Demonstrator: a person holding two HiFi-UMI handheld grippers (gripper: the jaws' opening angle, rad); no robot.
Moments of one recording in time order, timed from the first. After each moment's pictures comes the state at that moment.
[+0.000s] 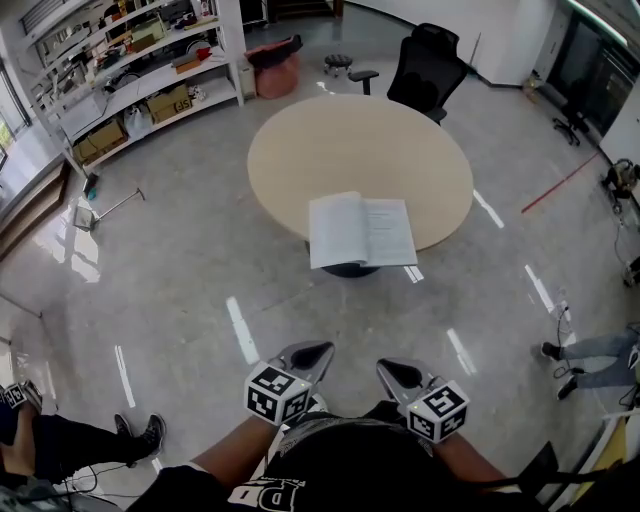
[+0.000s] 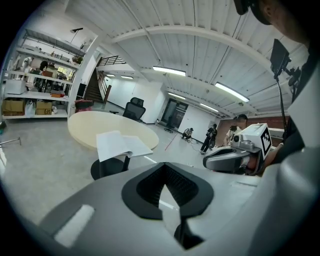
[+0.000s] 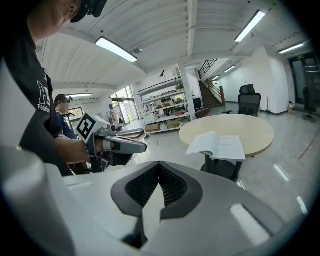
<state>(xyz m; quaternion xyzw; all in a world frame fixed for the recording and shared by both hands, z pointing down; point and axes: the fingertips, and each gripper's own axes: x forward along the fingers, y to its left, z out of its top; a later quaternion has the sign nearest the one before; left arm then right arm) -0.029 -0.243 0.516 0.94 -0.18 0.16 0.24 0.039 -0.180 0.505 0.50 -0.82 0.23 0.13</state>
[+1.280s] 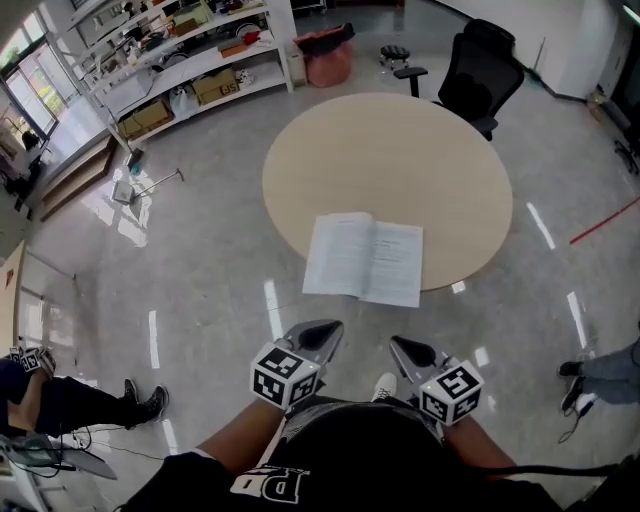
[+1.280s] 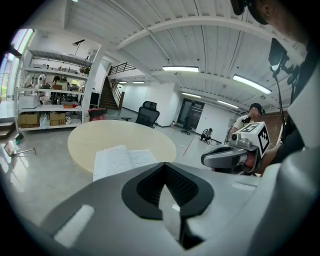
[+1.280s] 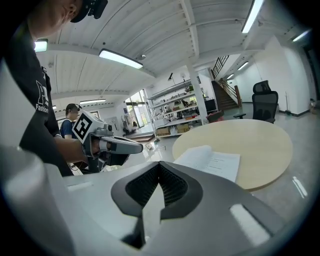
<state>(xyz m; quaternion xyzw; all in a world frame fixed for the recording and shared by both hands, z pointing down) 0.110 -0.360 0.494 0.92 -0.28 0.17 0.21 0.195 -0.317 0.492 0.42 -0.88 0.21 0.11</state>
